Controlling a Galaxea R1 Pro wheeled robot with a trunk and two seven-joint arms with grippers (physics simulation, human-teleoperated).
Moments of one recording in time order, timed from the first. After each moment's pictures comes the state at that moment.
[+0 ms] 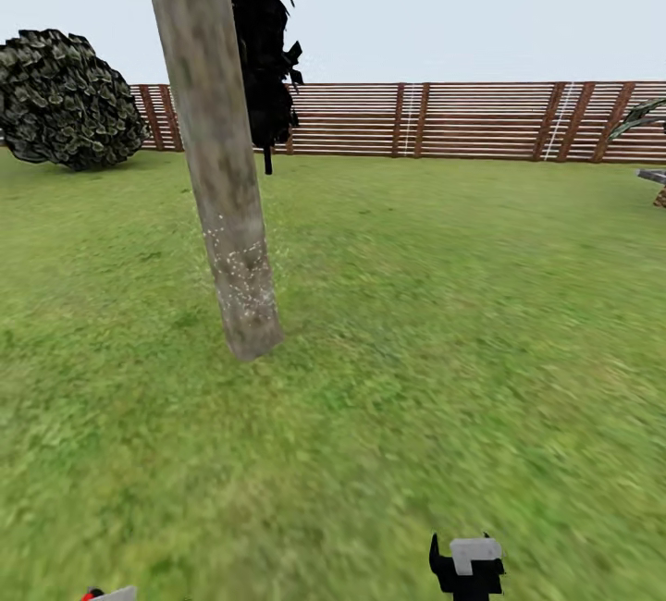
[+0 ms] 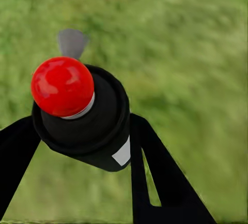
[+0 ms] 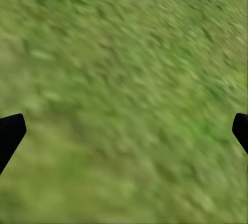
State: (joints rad) left arm -0.27 0.16 0.55 -0.20 -0.27 -0.51 0.00; right arm -0.41 0.06 0.19 -0.08 0.17 -0.59 -0.56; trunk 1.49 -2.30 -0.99
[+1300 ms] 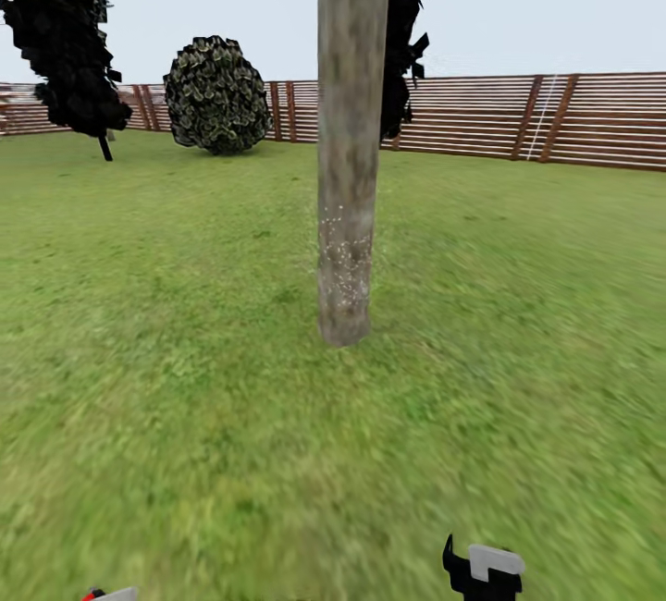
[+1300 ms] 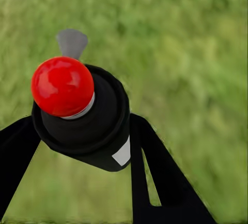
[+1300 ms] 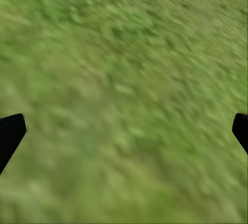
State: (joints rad) left arm -0.27 0.16 0.55 -0.20 -0.27 -0.51 0.00; right arm -0.41 0.06 0.07 -0.08 0.07 -0.64 -0.55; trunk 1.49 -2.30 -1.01
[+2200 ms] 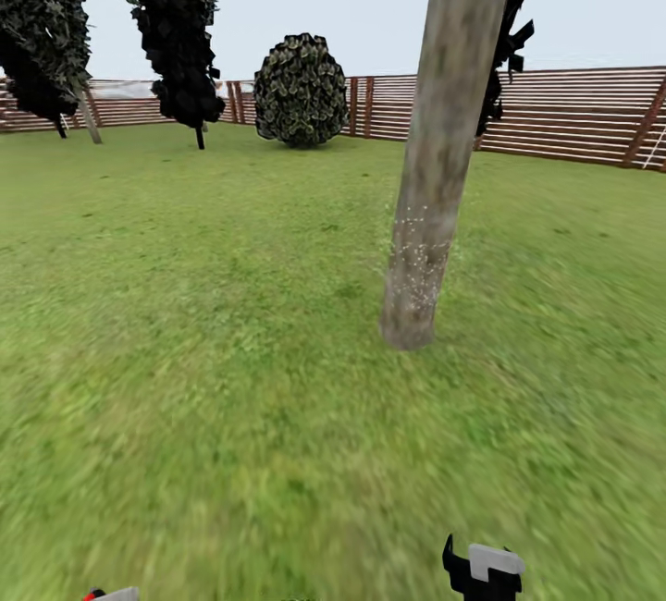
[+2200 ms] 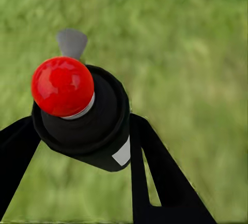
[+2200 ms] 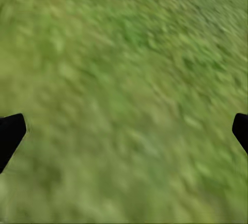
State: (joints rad) left arm -0.27 0.16 0.55 -0.20 -0.27 -0.51 0.00; right arm -0.41 0.06 0.07 -0.08 0.07 -0.64 -0.55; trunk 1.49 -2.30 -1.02
